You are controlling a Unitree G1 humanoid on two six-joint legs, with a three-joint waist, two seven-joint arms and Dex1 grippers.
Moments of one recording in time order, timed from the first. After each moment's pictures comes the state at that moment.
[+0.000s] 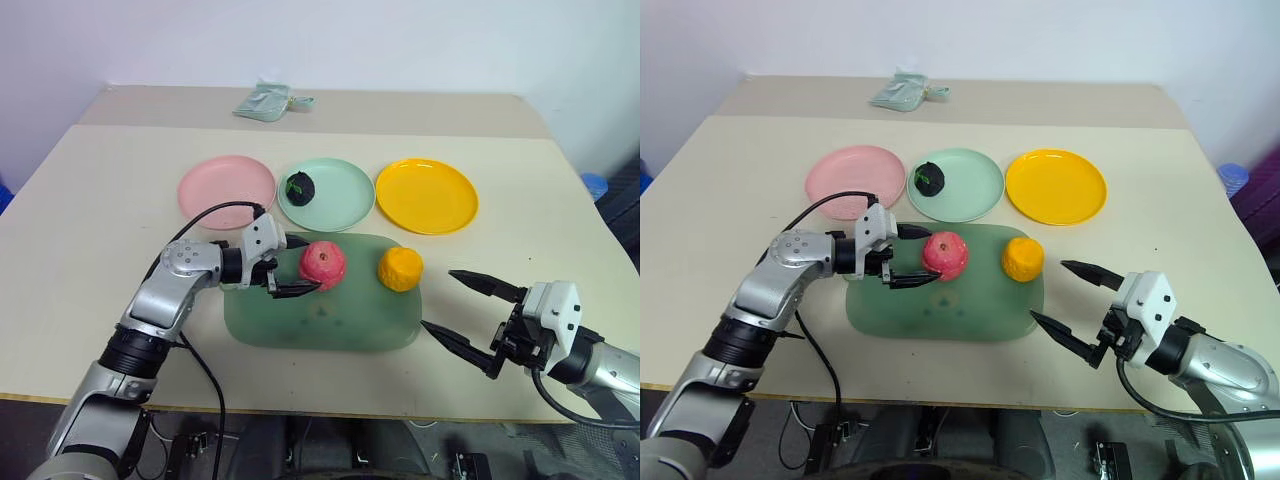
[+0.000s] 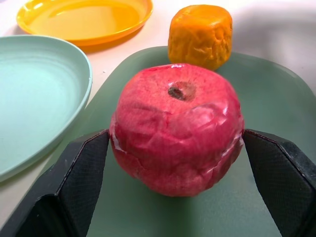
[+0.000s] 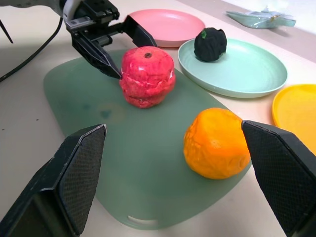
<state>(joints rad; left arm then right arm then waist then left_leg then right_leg) -0.51 0.53 -0.22 0.04 -0.26 0.29 -1.07 0.34 -0.69 -0.35 -0.63 0.56 0.26 0.87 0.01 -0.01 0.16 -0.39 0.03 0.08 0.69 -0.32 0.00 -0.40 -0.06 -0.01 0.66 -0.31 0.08</state>
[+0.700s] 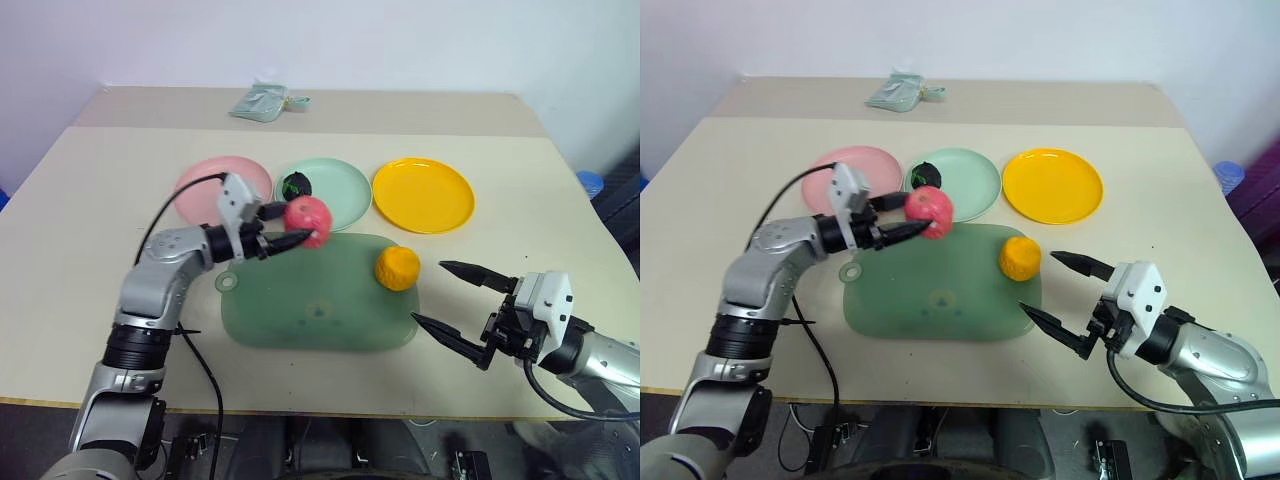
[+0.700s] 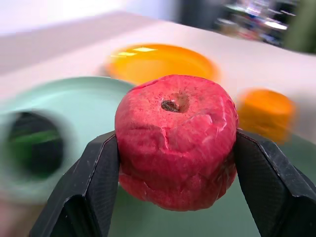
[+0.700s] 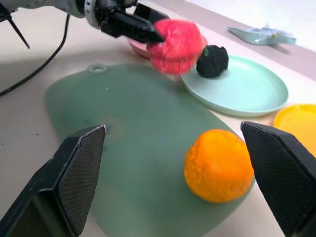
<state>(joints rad) -0.49 0.47 0.06 -0.01 -0.38 0.48 -0.82 0.26 -0.69 -0.31 -0.65 0.57 0.29 0.85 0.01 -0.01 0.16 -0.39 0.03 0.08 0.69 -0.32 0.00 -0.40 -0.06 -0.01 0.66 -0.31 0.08</state>
